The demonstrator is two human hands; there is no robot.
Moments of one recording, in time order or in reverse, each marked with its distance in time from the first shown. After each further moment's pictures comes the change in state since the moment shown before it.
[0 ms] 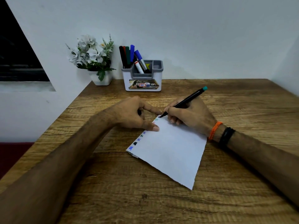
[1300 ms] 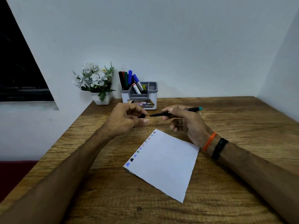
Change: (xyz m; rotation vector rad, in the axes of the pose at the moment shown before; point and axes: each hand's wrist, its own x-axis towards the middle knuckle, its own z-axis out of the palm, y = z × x) left_hand -0.004 0.004 -0.003 -0.451 0.501 0.050; right_hand 0.002 -0.014 -0.020 0.462 -0.062 0.058
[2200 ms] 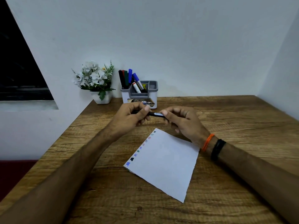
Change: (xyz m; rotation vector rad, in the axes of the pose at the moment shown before) left_hand -0.001 0.005 0.013 -0.172 -0.026 0.036; right_hand 0.009 0.019 0.001 -0.223 -0.015 -0.237
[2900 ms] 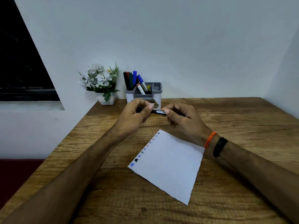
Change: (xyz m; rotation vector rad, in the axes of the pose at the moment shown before) left_hand 0.002 0.004 0.002 0.008 0.122 -0.020; right_hand 0.011 -0.003 0.002 -0.051 -0.067 -0.103
